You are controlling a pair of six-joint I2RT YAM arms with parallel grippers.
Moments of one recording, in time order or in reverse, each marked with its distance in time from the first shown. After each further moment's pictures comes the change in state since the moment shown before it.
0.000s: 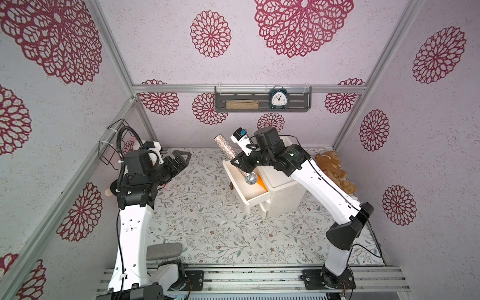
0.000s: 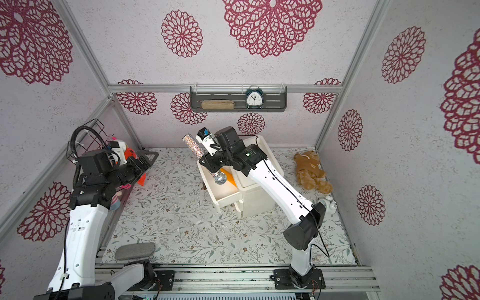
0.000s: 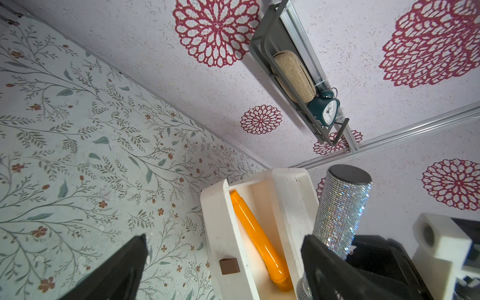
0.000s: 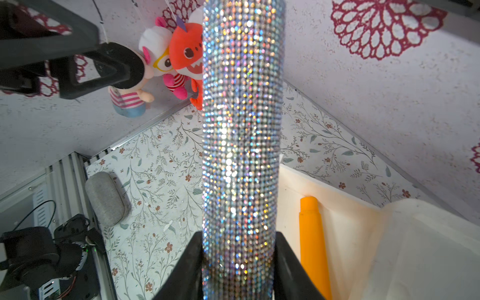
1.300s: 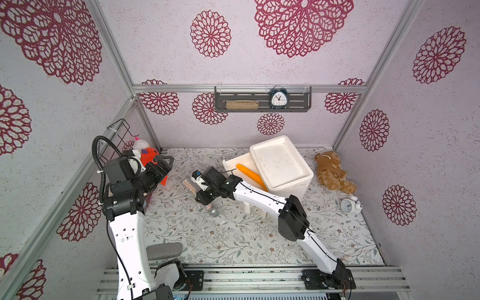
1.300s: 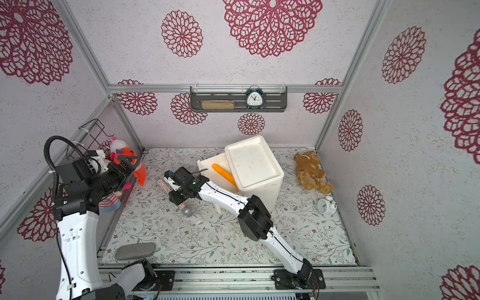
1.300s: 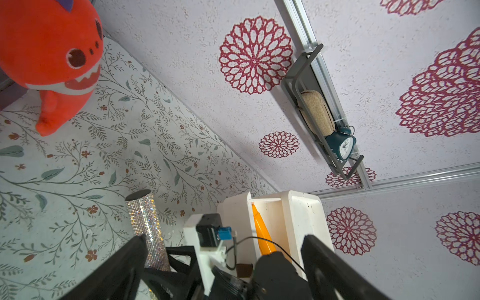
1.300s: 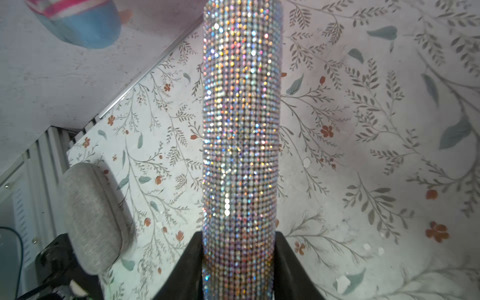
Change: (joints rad) left arm 0.209 -0.065 -0.007 -0.108 0.067 0.006; right arm 0.243 0.625 0.195 0.168 0.033 0.271
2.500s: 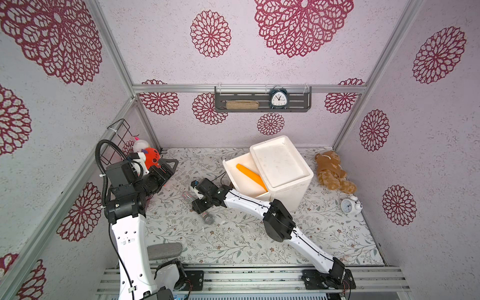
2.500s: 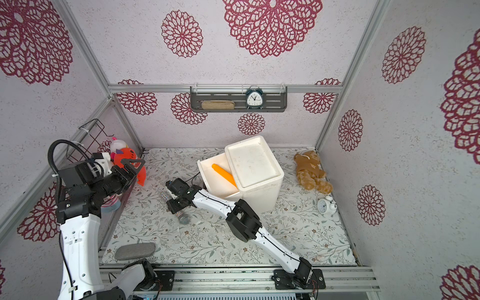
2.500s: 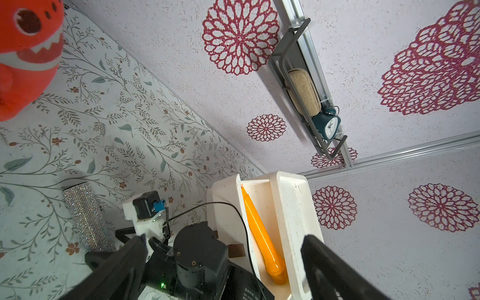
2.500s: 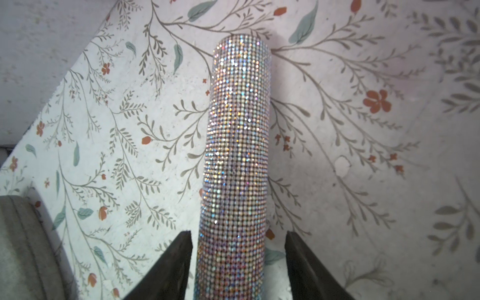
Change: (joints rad) left arm 0.001 -0.027 -0.053 0.019 0.098 0.008; right arm 0.017 0.194 0.108 0.038 0.034 0.105
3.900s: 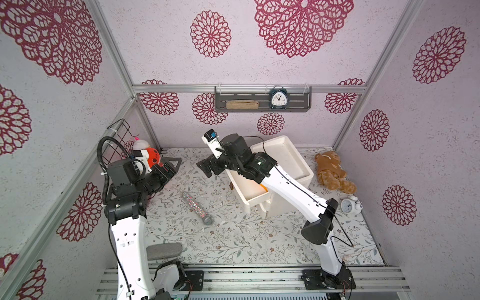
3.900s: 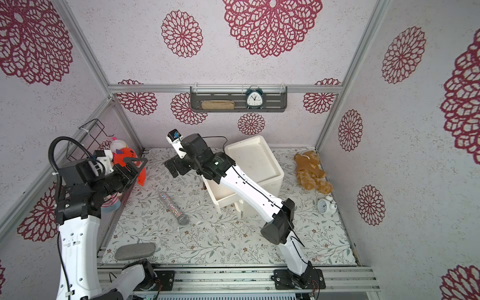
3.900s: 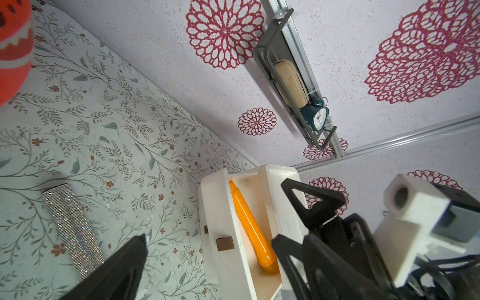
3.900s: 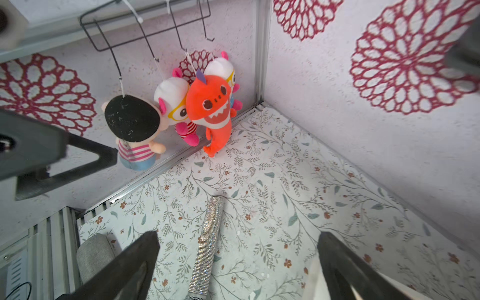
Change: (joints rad) left arm -0.094 0.008 0.058 -0.031 -0.022 -0.010; right arm -0.102 -0.584 -0.035 -0.073 0.170 -0.277
